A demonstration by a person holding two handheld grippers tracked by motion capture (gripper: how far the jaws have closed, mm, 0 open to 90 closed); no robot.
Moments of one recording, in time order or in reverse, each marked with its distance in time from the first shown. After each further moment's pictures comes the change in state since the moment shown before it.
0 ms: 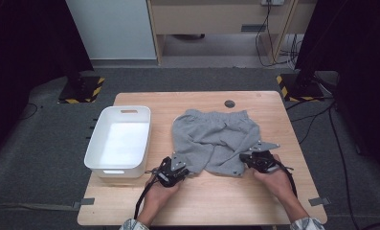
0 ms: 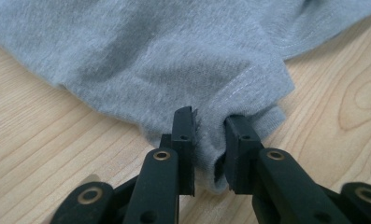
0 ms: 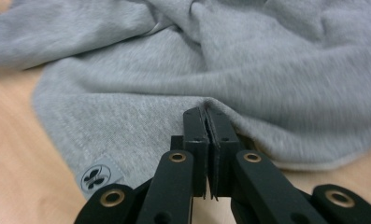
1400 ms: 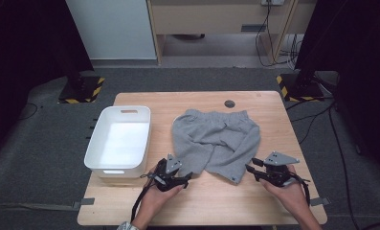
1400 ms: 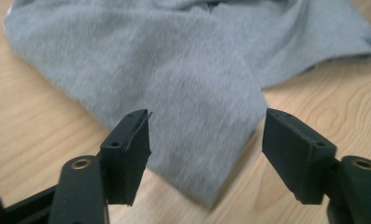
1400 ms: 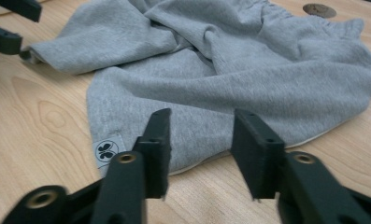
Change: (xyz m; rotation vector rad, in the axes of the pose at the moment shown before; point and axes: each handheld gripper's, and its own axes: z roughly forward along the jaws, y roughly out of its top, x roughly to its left) left arm -0.006 -0.004 -0.021 -0.068 0.006 -0.053; right arm 0.016 -0.026 -0.059 -0.140 -0.002 -0.023
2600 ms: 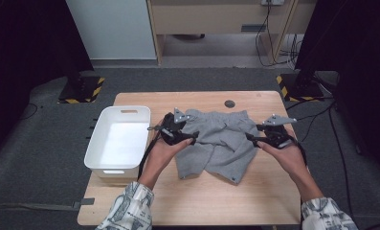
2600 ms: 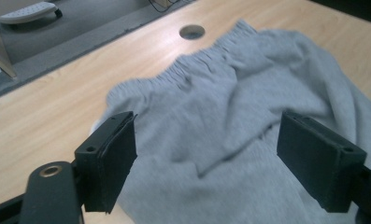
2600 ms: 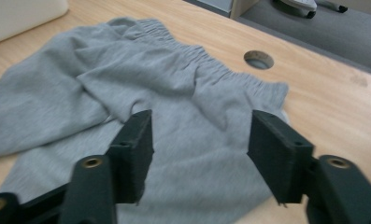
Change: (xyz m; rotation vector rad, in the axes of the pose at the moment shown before) left arm 0.040 0.125 0.008 -0.044 0.047 0.025; right arm -0.056 0.080 0.019 0.009 -0.082 0.010
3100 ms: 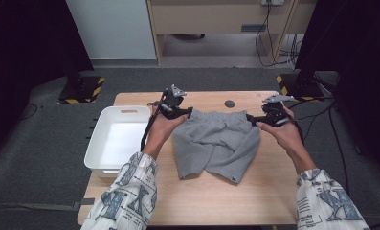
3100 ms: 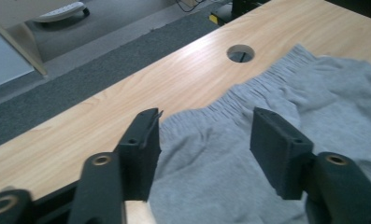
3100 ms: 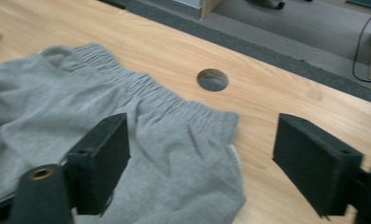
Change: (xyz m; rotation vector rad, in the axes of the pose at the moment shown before) left arm 0.058 0.053 0.026 0.033 0.070 -0.036; right arm -0.047 0.046 0.038 0.029 -0.089 0.060
